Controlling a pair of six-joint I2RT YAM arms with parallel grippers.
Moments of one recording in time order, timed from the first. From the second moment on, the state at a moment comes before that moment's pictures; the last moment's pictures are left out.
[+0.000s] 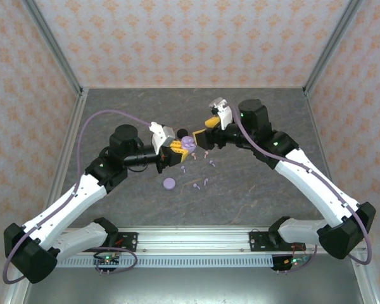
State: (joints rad) left arm -0.54 1.01 0.88 -0.15 0.63 0.00; right arm 0.61 1.22 1.26 -0.49 -0.40 0.09
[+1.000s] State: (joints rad) left arm -0.54 0.67 0.84 -0.15 0.55 0.00; right arm 0.78 1.69 1.15 -0.55 -0.22 0.38
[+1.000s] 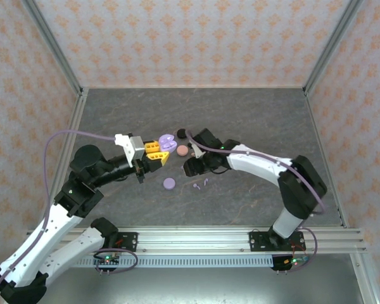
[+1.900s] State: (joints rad) left arm -0.54 0.66 0.84 -0.15 0.55 -0.02; right arm 0.81 2.07 1.50 -0.68 -0.08 0.43
